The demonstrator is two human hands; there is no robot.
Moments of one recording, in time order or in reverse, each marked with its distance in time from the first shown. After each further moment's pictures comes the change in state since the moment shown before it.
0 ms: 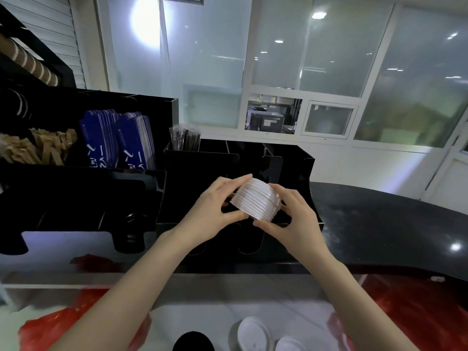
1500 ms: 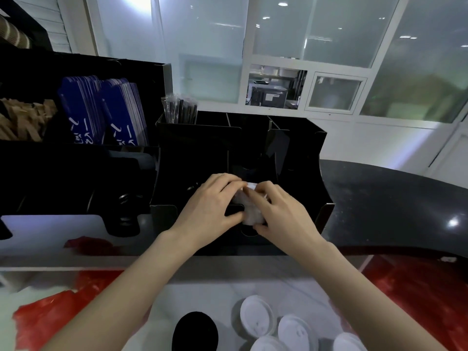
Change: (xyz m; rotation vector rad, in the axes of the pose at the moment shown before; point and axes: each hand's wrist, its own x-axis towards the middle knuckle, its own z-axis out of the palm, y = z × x) left_hand -0.018 -0.027 0.023 0.485 0.089 0.155; right_hand -0.004 0.019 0.039 -0.608 -0.182 -0.331
